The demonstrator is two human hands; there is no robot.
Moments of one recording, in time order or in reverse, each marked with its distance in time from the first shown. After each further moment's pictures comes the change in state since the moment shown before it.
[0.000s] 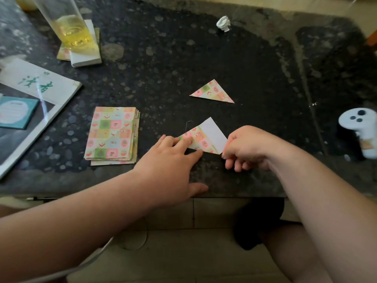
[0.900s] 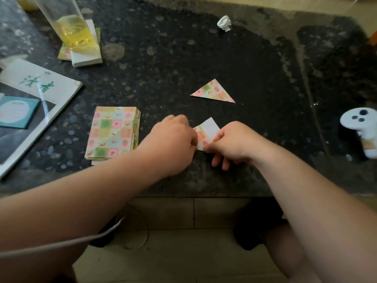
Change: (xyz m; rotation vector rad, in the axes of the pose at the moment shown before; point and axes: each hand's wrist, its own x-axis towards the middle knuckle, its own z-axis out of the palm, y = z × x) left_hand 0.033 -0.014 -0.020 -0.198 0.143 -0.124; right_hand 0.004 -0.020 0.014 -0.113 -0.001 -0.096
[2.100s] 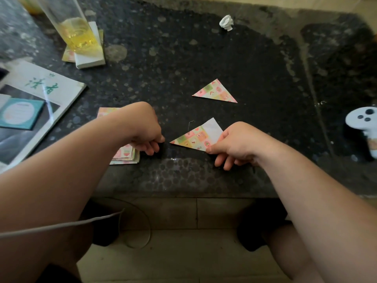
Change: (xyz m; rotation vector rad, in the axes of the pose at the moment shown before) left_hand 0.019 -0.045 -0.039 -0.477 -0.367 -0.521; right_hand 0.002 0.002 -0.005 0.084 -0.039 0.055
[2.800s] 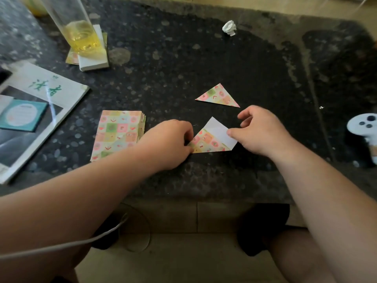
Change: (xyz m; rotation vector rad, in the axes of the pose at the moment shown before) left_hand 0.000 0.001 0.044 0.238 0.321 0.461; right_hand 0.007 0.010 -0.025 -0.109 0.545 -0.122
